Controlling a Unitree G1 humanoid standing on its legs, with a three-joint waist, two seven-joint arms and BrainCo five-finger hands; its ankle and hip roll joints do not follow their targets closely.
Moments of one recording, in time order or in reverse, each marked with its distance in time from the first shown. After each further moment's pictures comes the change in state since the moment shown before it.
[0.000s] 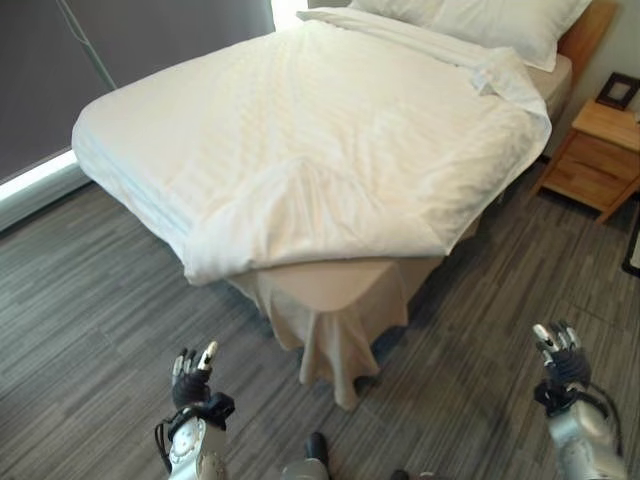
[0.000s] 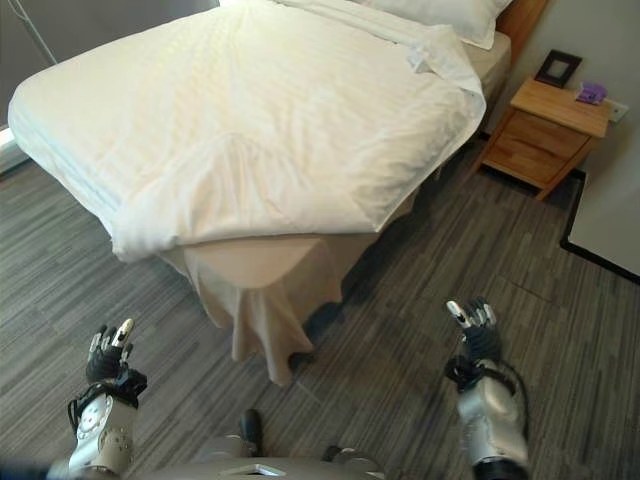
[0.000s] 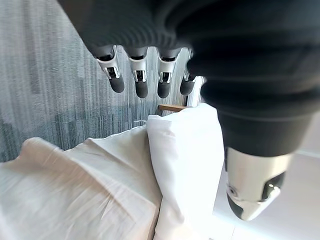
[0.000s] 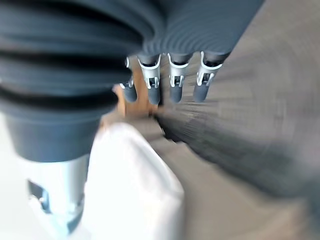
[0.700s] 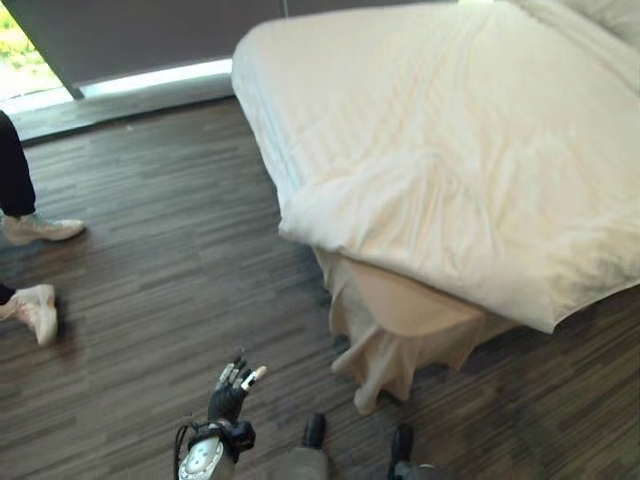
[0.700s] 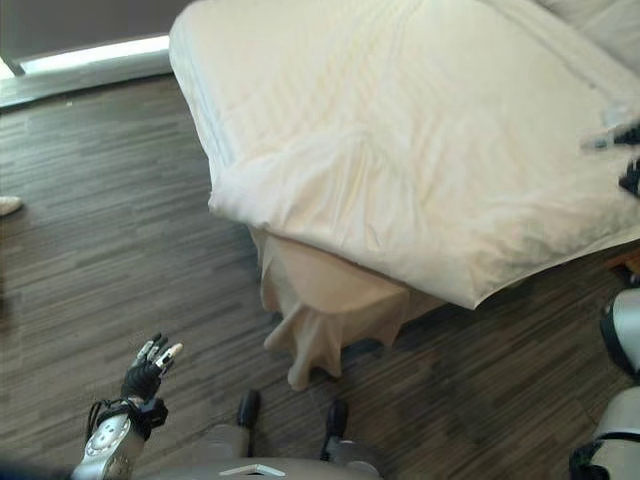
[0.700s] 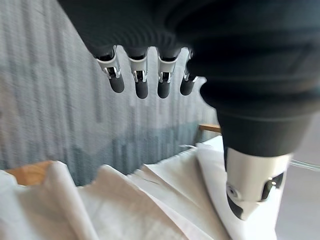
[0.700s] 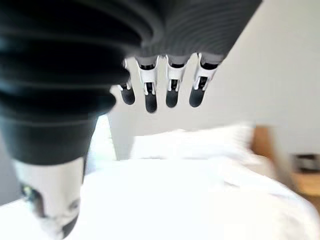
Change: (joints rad) left arm 0.116 0.078 -0.238 -0.007 0.019 0.025 -0.128; right arm -1.458 -0.527 0.871 0.821 -0.465 0.034 -0.011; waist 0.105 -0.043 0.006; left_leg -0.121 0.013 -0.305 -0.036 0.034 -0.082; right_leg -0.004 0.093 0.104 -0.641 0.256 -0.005
